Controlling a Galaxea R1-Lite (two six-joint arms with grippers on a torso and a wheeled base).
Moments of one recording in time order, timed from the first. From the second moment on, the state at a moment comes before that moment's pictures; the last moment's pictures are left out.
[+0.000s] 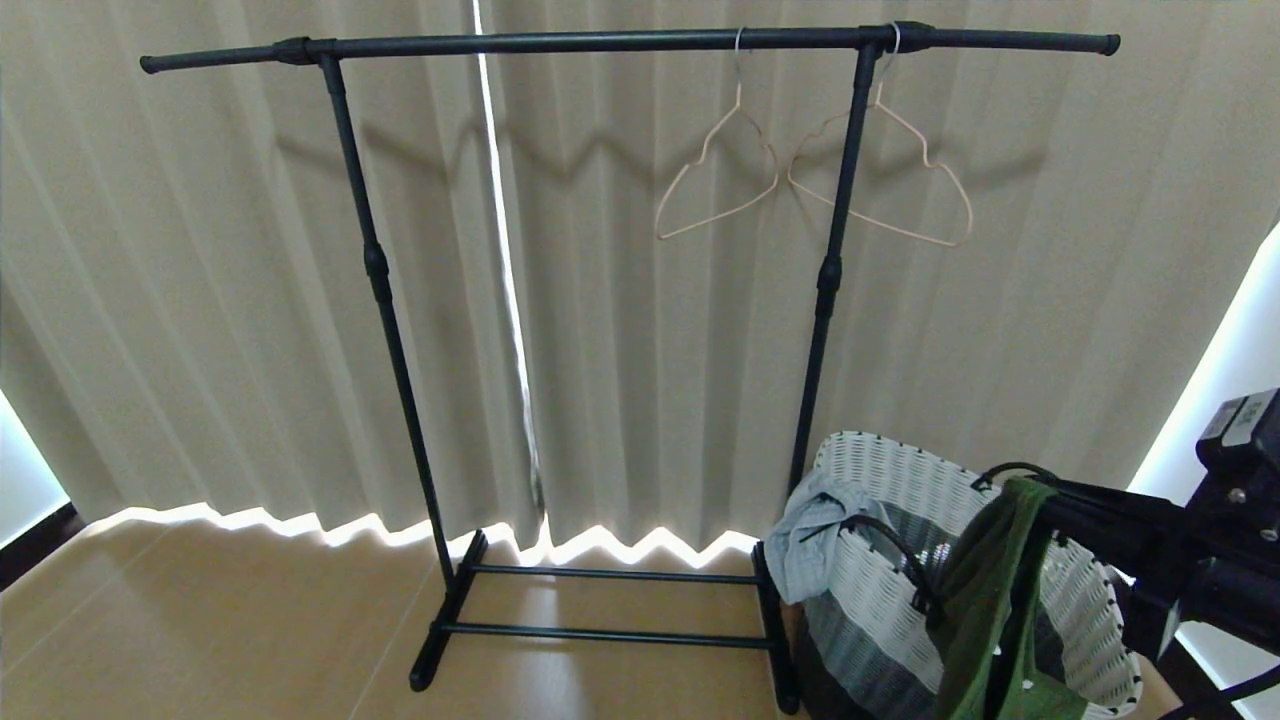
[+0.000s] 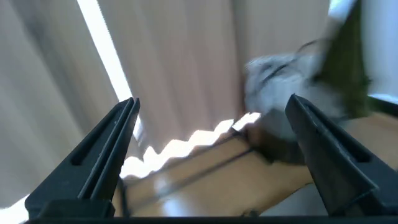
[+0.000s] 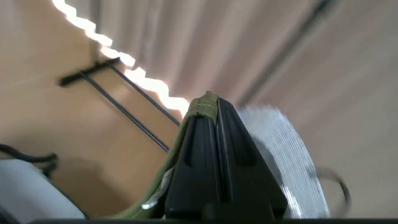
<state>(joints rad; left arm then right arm) 0.00 0.02 -0.10 -0.03 -0.50 0.10 0.32 1.16 -0.39 -0.52 0.17 -0.32</state>
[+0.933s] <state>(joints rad) -0.54 1.05 -0.58 -0.27 -0.18 0.04 0.53 1.29 -0.64 -0.50 0.19 -0.10</state>
